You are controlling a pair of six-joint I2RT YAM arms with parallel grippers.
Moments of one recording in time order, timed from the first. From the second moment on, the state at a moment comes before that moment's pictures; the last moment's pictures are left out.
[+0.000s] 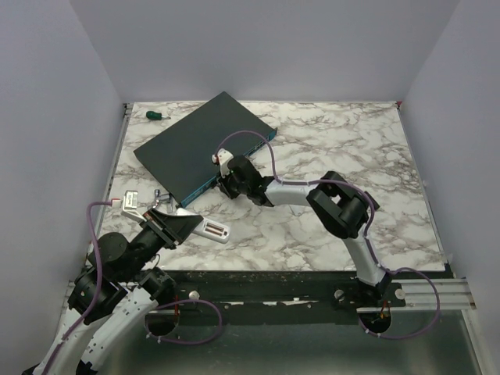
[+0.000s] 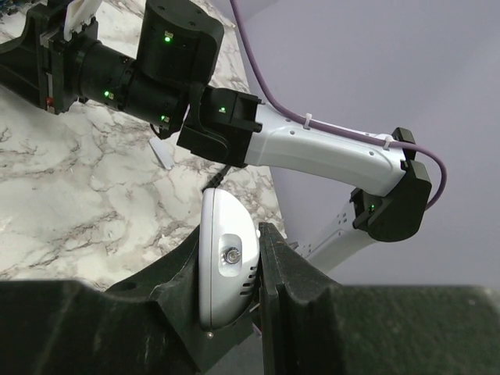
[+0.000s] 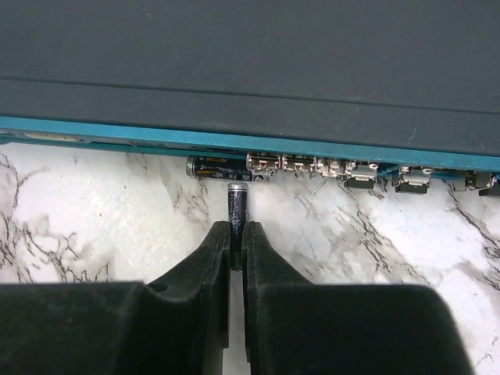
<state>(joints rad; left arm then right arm) -0.65 0.13 0.69 -0.63 -0.02 -1.04 0.88 2.21 1.44 0.19 -0.02 0.02</state>
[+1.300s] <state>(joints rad) -0.65 0.16 0.61 -0.45 0.03 -1.04 0.88 0.64 0.56 0.18 -0.66 0.34</state>
